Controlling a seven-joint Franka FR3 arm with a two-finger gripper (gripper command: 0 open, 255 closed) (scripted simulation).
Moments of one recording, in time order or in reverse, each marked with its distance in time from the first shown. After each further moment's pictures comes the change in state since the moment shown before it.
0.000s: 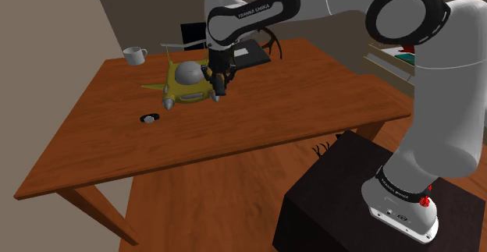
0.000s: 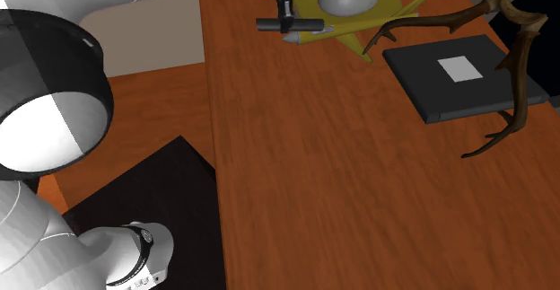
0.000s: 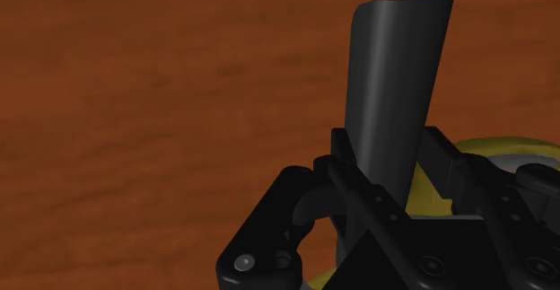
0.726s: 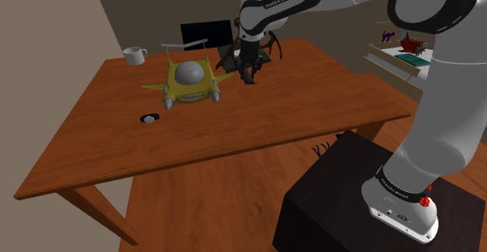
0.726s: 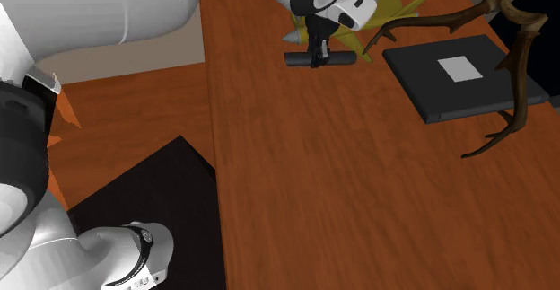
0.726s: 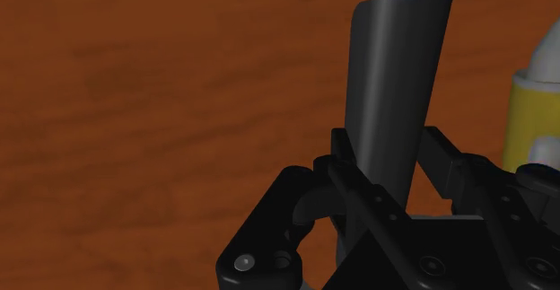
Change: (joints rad) arm -0.165 -0.138 -0.060 -0.201 0.053 0.051 -0.238
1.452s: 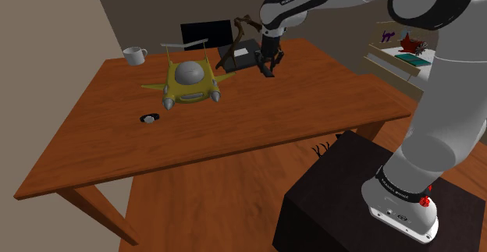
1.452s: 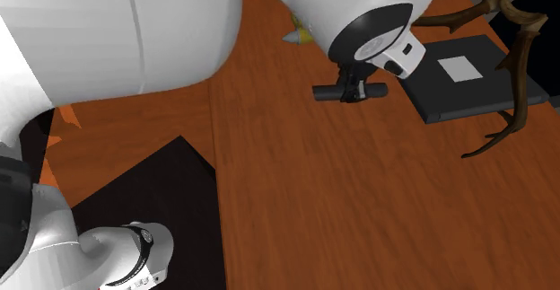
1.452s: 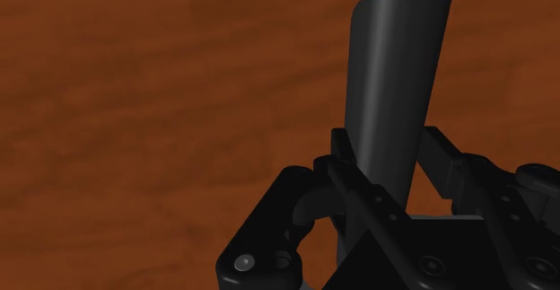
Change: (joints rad) arm -0.129 -0.013 -0.065 -0.038 0.029 0.011 -0.202
